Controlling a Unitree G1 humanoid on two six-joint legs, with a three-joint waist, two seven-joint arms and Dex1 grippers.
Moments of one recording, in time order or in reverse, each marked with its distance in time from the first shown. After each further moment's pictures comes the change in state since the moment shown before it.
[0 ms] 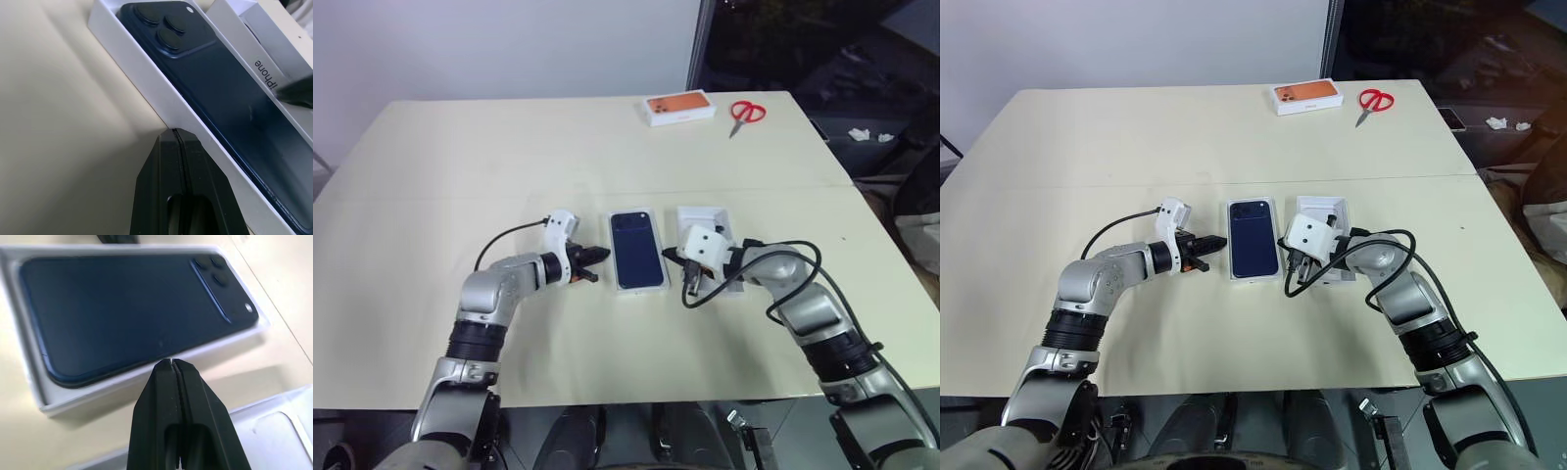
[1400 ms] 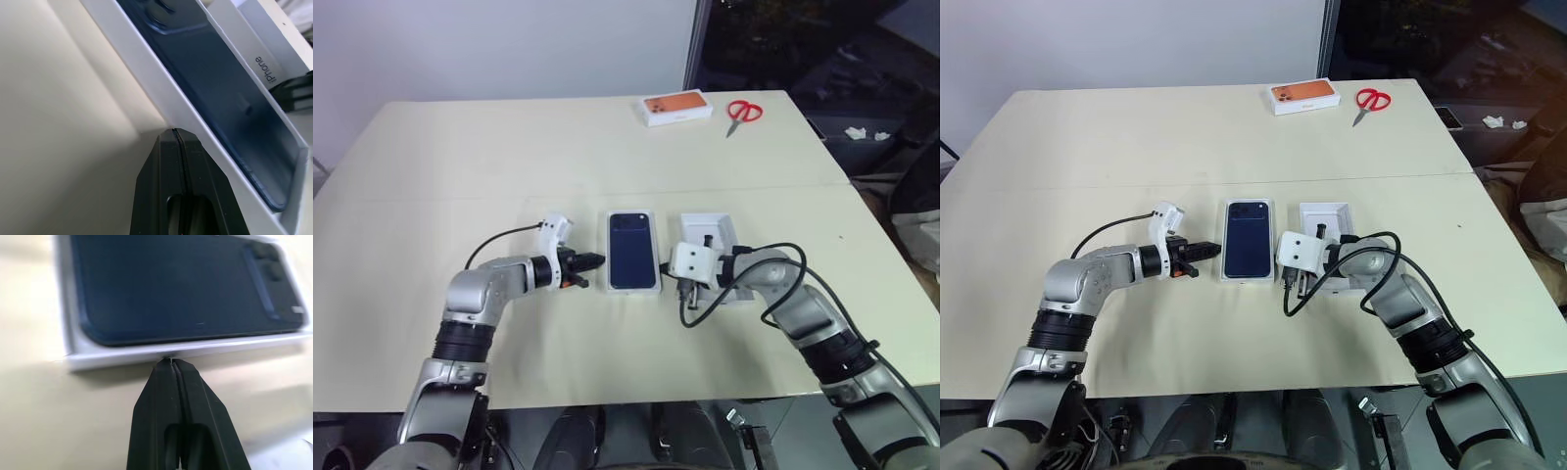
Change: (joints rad) left arm 0.010 0.083 -0.003 -0.030 -0.031 0.099 -0.110; right arm -0.025 -0.045 0.052 0.043 -0.107 -0.039 0.033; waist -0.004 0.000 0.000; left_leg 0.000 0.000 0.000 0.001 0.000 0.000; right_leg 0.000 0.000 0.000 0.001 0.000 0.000
